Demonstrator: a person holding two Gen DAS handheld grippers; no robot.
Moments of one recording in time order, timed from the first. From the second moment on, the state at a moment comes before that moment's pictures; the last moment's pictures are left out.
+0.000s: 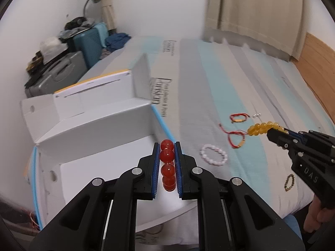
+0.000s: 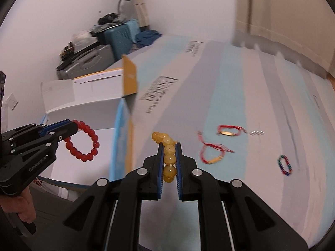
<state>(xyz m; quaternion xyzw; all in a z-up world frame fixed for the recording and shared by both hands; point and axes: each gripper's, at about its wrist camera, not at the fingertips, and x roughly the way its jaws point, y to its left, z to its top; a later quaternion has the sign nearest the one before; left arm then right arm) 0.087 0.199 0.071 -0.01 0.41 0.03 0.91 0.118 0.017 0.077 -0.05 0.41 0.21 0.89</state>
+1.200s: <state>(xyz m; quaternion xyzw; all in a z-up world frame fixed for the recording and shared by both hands) 0.046 0.365 -0.031 -0.08 0.49 0.12 0.86 0.107 0.204 -0.033 -0.13 0.50 0.29 0.81</state>
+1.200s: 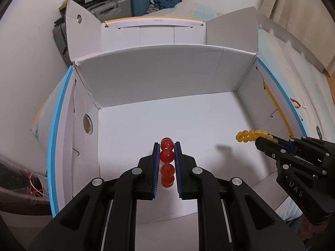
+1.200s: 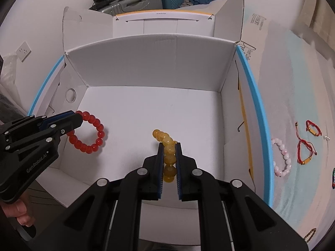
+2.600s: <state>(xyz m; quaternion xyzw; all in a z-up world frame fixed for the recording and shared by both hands) 0.045 0.286 0.031 -0.04 0.42 0.13 0.90 0.102 0.090 0.034 -0.08 0.43 0.24 0.86</state>
